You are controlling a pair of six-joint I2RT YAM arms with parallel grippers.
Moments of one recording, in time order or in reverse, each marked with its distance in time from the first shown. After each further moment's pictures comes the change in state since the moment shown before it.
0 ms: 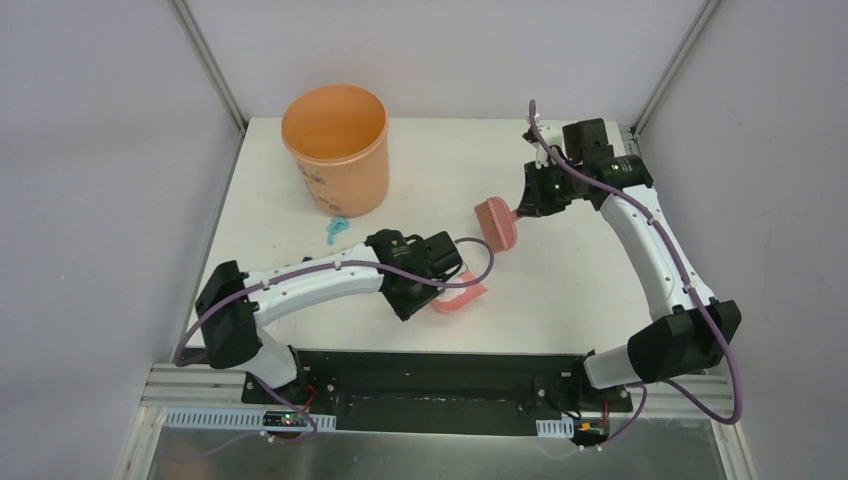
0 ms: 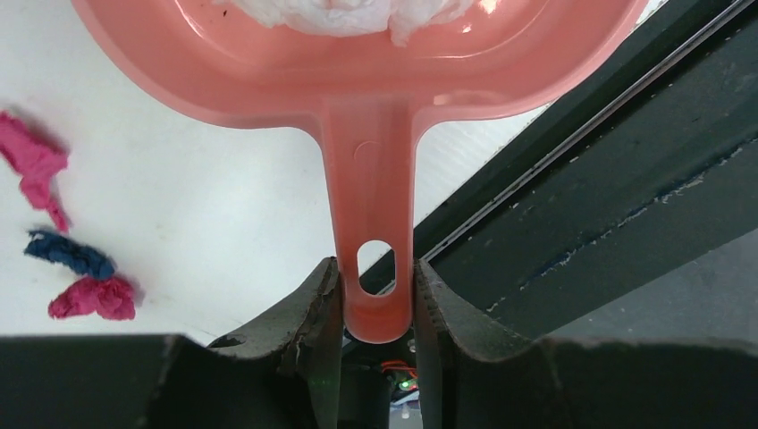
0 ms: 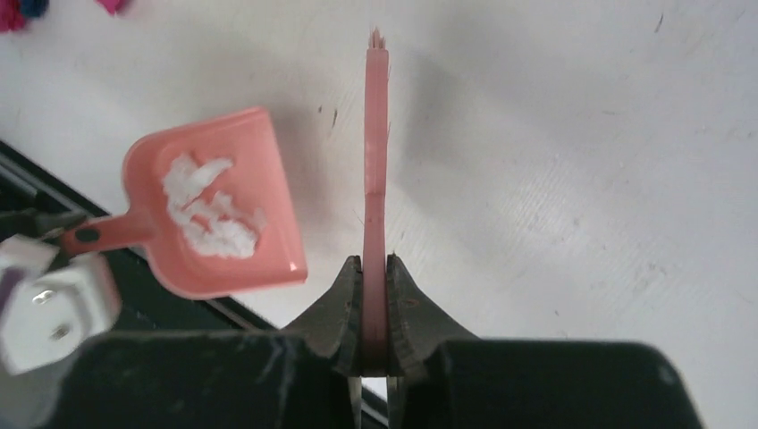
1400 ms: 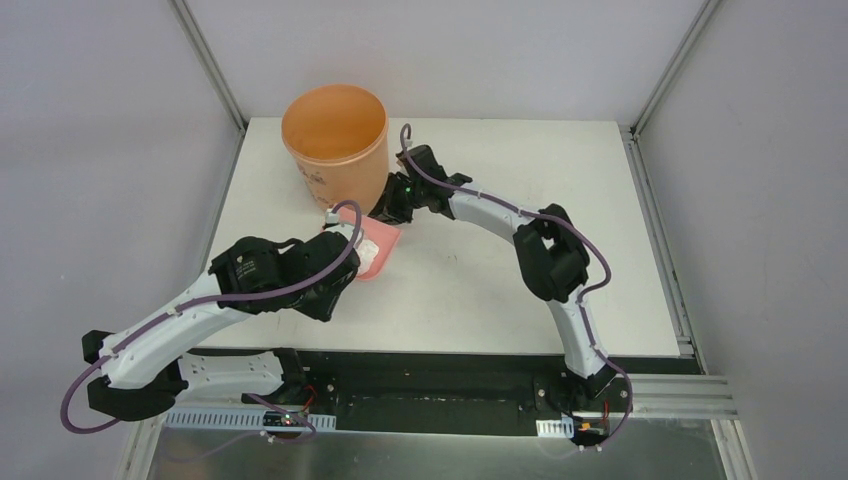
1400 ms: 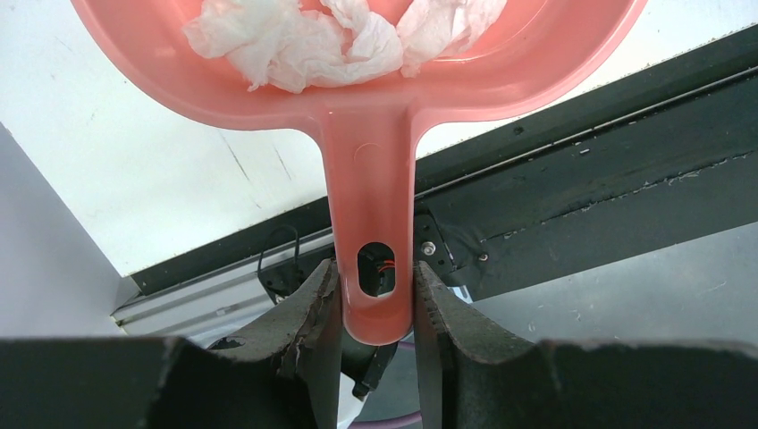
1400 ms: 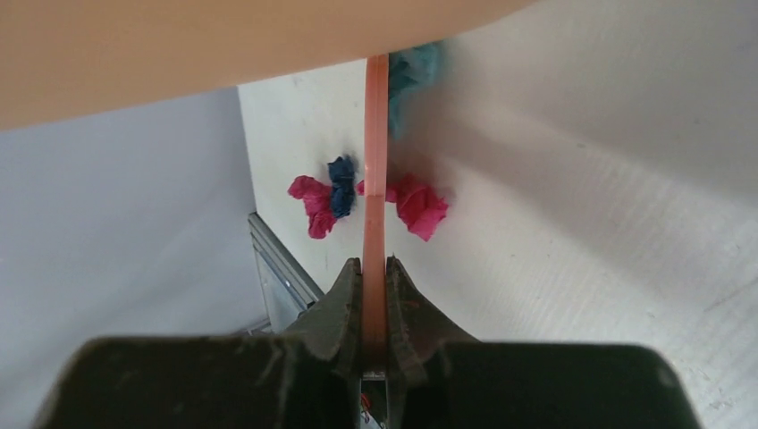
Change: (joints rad) left arm 0.019 -0.573 0.077 -0.465 -0.265 -0.447; right arm 0.476 0.765 0.222 0.871 -0.130 1.053
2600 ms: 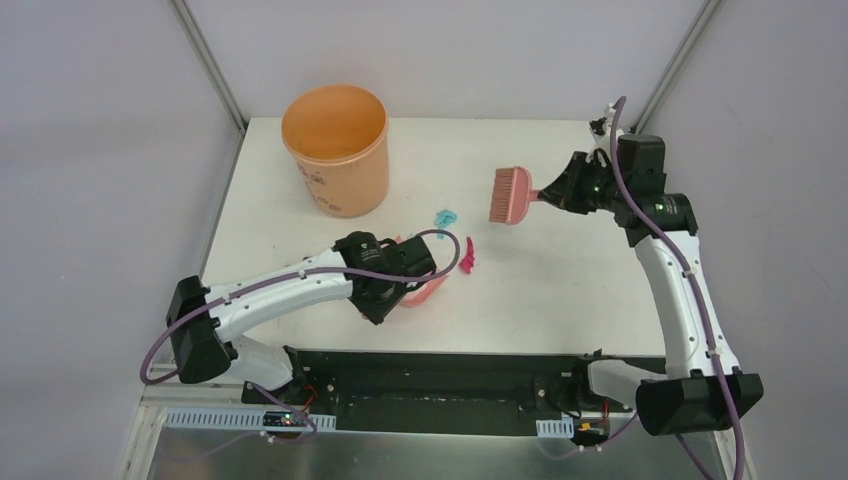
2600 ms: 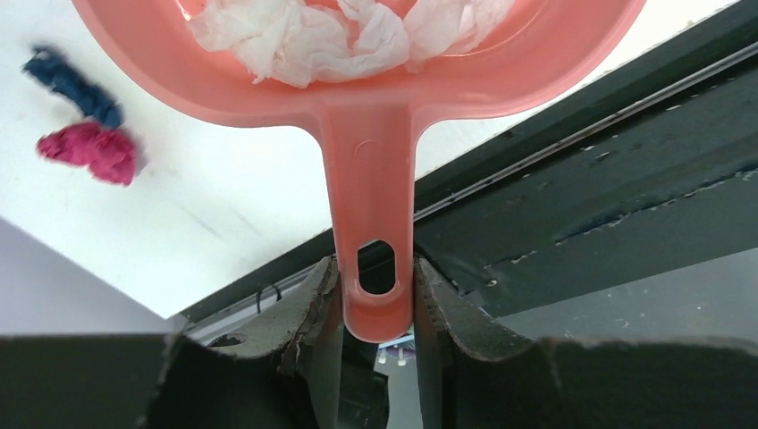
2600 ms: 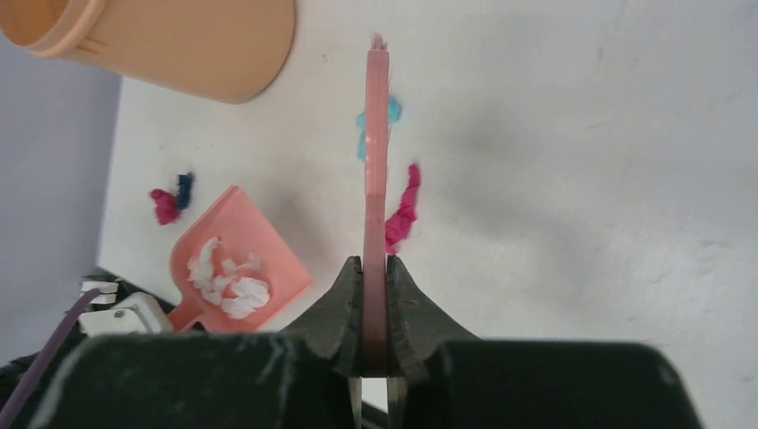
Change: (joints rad) left arm 0.000 0.347 -0.144 0.248 0.097 0.204; right arm -0.635 -1.016 -0.454 -0.555 0.063 -0.589
